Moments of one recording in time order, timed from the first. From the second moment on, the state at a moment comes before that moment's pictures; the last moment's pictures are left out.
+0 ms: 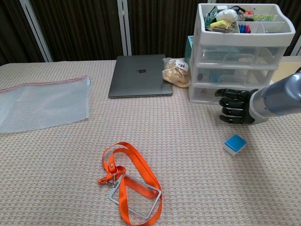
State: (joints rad) left arm -0.11 -1.14 -0.06 -1.59 1.52 1.51 0.00; right arm 0.77 -1.74 0.69 -1.34 0.15 0.91 0.20
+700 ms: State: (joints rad) left arm -0.11 -1.14 -0.06 -1.60 1.52 1.51 0.00; right arm 0.78 -1.76 0.77 -1.27 0.29 0.85 0.14
